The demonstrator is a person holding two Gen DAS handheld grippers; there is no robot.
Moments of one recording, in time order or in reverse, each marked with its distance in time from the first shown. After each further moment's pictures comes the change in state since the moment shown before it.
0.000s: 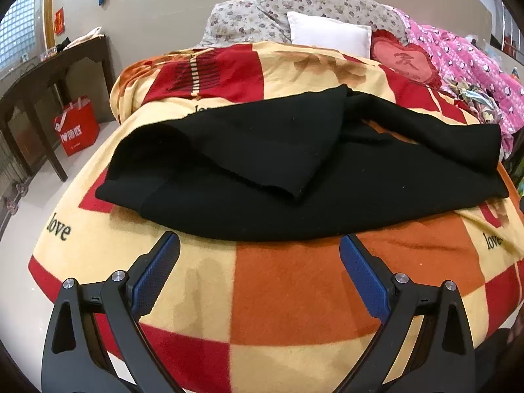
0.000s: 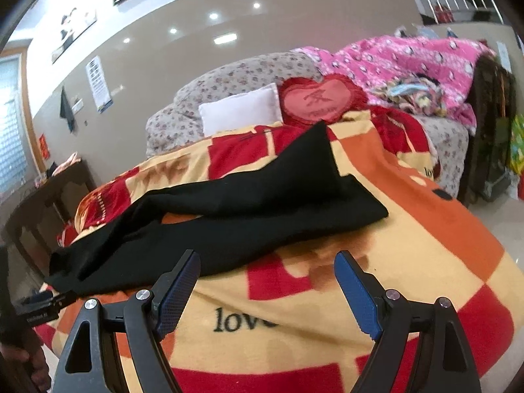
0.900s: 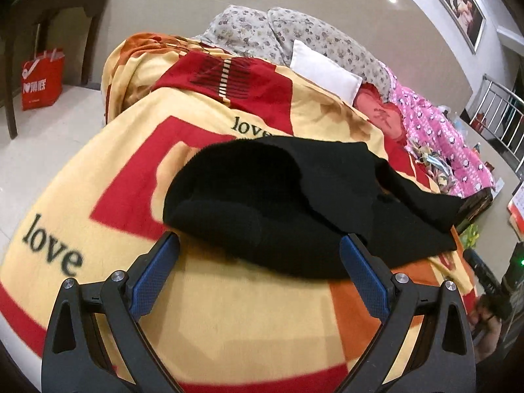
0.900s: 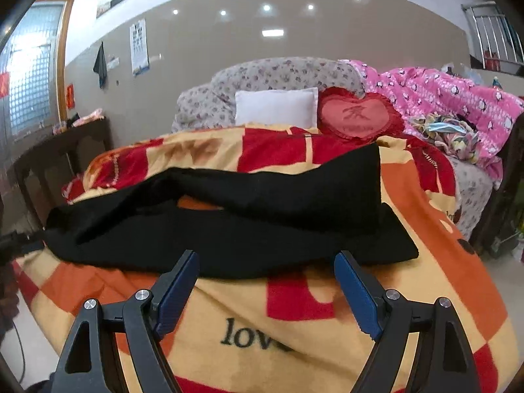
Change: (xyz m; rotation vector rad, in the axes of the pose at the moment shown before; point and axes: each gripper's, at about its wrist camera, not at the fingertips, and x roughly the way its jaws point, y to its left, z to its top) left arm 0.019 0.131 0.010 -0.228 -0.065 -0.345; right arm 0.025 0.026 0.007 -0.228 0.028 0.044
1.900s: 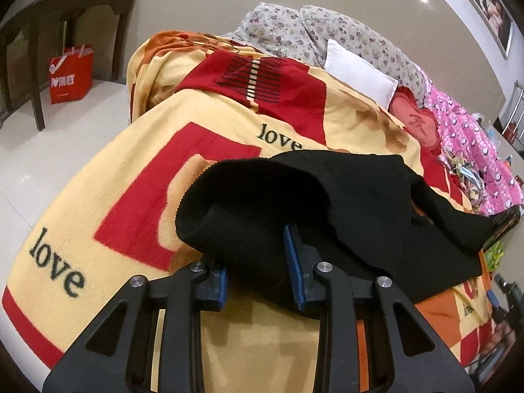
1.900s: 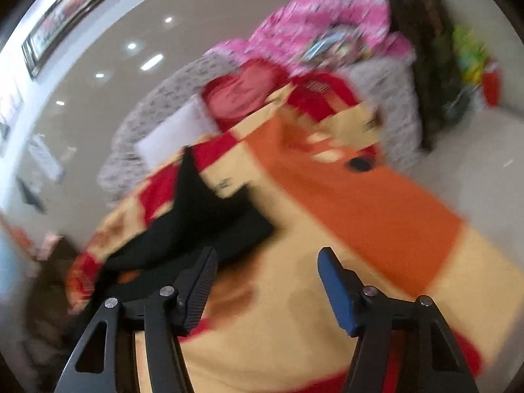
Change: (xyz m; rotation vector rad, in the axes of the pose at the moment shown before) left arm 0.021 -0.004 0.018 -0.045 0.016 0.174; right arm -0.014 -0.150 -0.021 0.653 0.028 -0.039
